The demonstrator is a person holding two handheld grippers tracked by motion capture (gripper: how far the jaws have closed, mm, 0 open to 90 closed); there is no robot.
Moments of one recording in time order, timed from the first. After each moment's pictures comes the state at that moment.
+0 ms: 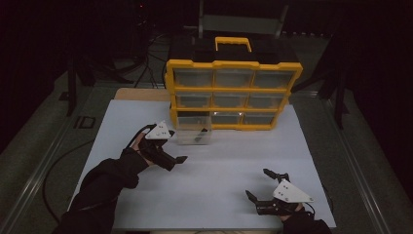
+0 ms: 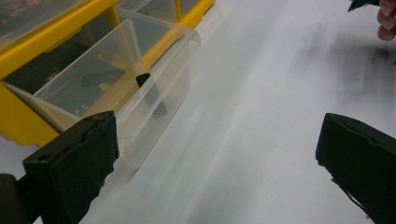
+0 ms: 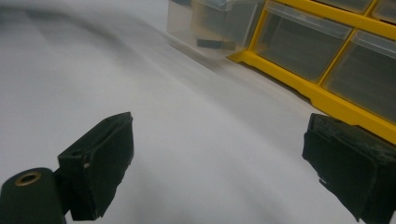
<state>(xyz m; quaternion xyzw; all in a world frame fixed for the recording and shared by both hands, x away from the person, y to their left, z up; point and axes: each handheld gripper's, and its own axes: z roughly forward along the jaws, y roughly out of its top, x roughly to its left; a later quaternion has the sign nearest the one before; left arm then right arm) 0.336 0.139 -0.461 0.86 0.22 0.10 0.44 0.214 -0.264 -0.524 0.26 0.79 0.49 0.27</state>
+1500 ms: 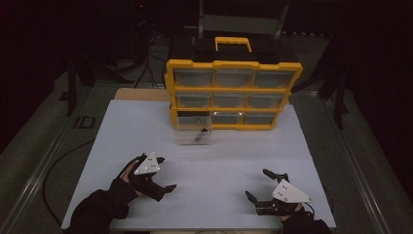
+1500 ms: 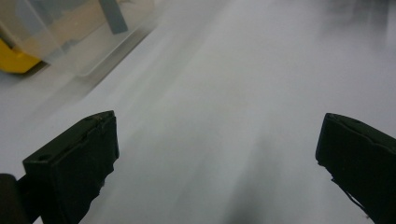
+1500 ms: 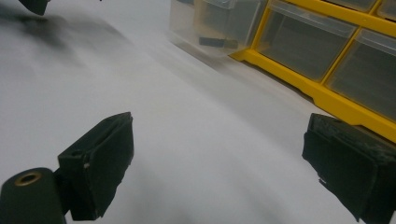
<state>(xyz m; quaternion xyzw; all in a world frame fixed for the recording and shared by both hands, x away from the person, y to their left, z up) 0.273 0.166 -0.520 0.87 0.23 0.10 0.43 0.214 -0.263 -0.525 0.25 0.79 0.49 0.27</state>
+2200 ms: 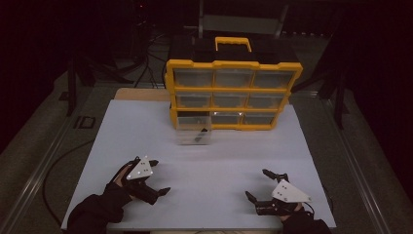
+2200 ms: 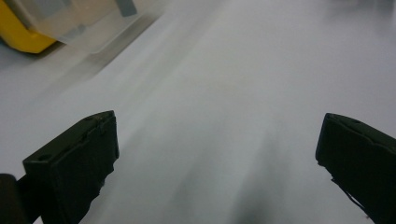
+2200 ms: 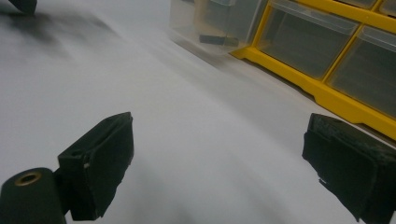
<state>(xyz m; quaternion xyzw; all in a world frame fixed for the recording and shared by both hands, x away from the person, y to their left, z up) 0.265 0.183 -0.527 0.86 0.23 0.11 0.43 0.215 -0.263 -0.526 0.25 0.79 0.49 0.26</state>
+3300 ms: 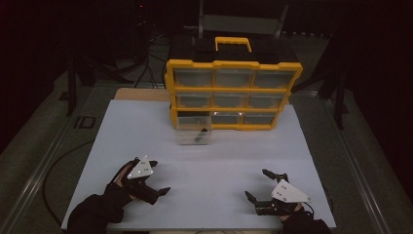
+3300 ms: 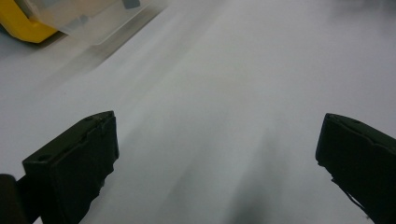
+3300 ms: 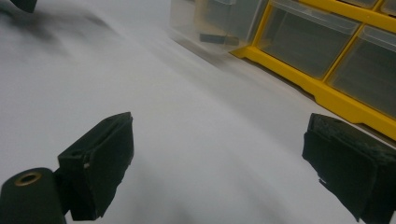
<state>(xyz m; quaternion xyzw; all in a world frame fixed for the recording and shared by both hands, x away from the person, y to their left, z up) 0.264 0.181 -0.527 0.87 0.25 0.11 0.42 0.215 -0.262 -0.526 0.25 0.80 0.48 0.27</state>
